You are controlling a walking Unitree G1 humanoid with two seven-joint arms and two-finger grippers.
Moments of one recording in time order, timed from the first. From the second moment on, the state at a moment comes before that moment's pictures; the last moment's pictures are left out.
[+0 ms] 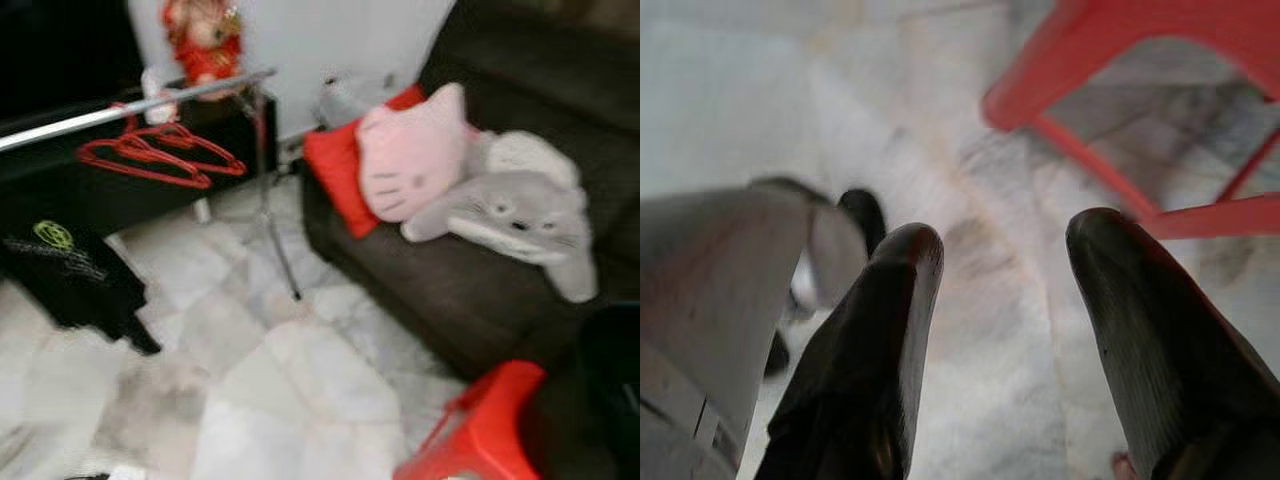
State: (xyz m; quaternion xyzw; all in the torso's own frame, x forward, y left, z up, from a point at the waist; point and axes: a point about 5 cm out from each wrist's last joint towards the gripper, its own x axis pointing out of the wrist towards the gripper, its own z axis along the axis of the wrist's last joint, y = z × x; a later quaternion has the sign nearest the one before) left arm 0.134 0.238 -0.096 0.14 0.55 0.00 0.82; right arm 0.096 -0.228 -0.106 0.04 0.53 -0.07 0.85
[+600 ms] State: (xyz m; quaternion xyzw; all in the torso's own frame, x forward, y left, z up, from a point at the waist) left arm 0.123 0.238 -0.099 0.13 0.56 0.01 0.82; right arm 0.090 -0.214 -0.111 0.05 0.54 -0.06 0.84
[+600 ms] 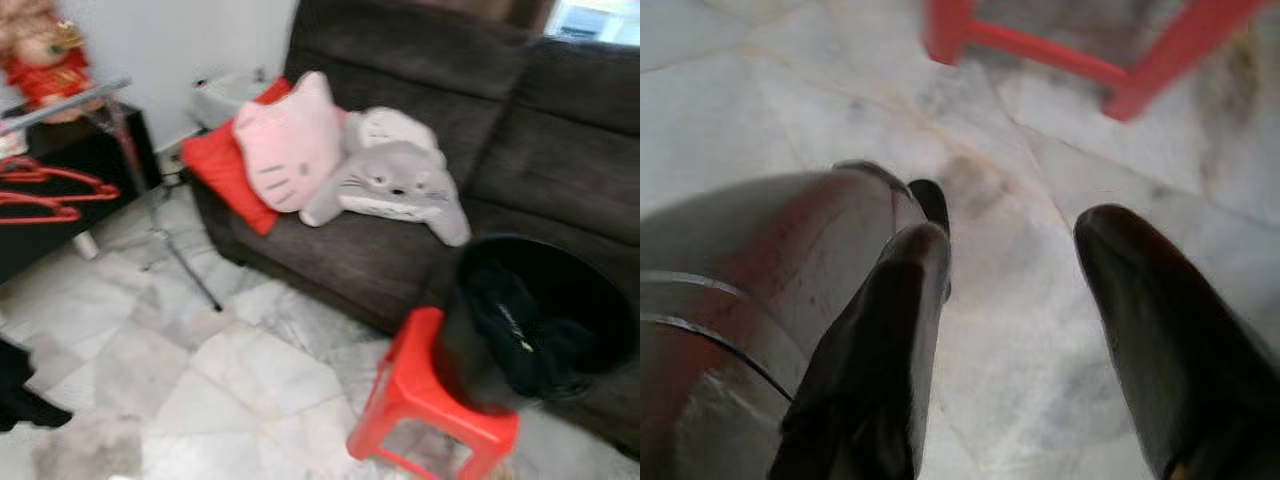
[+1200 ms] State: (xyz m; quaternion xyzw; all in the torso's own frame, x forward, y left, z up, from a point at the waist) left arm 0.134 0.241 -0.095 0.14 0.55 0.00 0.82; right arm 0.095 -0.223 -0.108 0.04 0.53 -0.06 0.84
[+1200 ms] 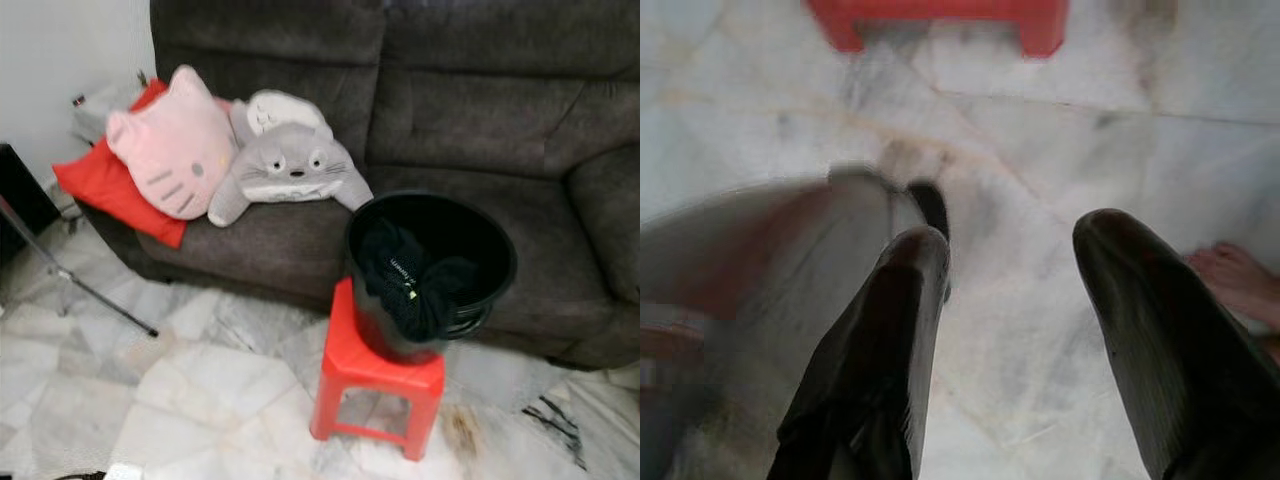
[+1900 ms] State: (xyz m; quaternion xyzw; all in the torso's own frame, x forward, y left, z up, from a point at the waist) left arm 0.164 0.242 -0.083 0.14 0.52 0.01 0.84; right arm 0.107 -0.211 -0.107 0.07 0.51 -0.07 0.86
